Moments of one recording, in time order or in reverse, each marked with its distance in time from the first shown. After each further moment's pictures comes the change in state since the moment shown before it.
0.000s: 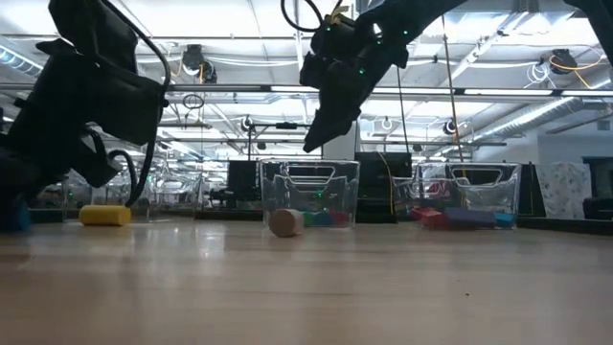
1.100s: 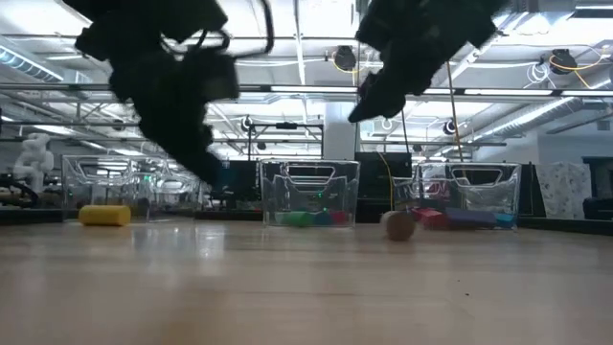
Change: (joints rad) left arm -0.100 0.004 0.148 0.865 -0.064 0.151; right arm 0.272 -0.368 -0.479 0.302 0.074 0.190
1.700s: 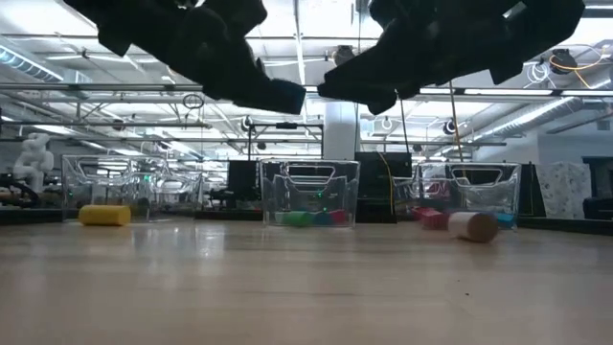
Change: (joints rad) left arm 0.001 0.000 0.000 0.462 -0.106 0.450; right arm 0.156 0.071 -0.281 0.822 0.184 0.010
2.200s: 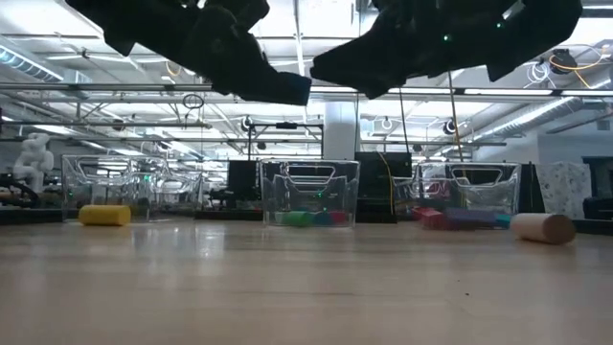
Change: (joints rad) left arm 0.016 0.000 0.000 0.062 -0.031 0.029; right arm -0.005 0.008 0.001 0.111 0.087 -0.093
